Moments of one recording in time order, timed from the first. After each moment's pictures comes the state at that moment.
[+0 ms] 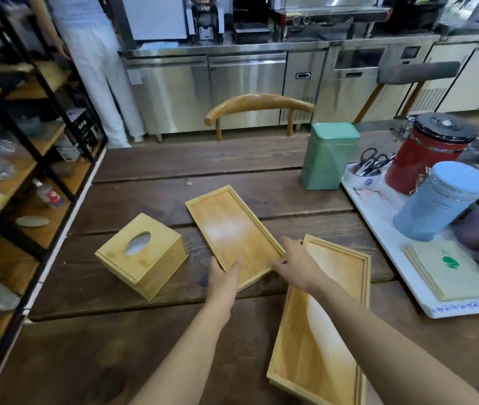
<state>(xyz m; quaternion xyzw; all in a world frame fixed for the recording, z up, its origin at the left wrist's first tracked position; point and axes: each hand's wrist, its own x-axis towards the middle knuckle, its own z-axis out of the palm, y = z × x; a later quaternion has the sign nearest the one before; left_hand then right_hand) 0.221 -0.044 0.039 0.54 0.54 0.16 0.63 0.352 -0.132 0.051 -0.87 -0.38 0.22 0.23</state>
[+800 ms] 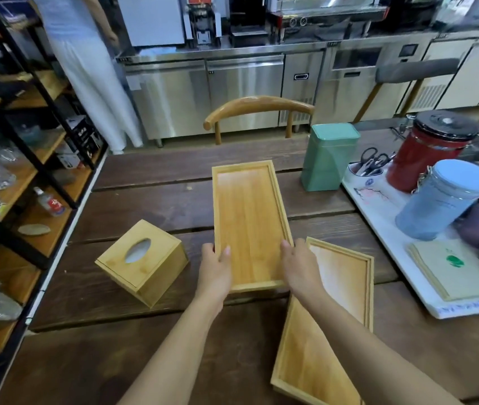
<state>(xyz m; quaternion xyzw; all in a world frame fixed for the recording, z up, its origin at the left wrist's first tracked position) 0.220 -0.023 0.066 0.64 0.49 0.19 0.56 0.325 -0.126 0.071 -0.86 -0.17 0.18 0.44</state>
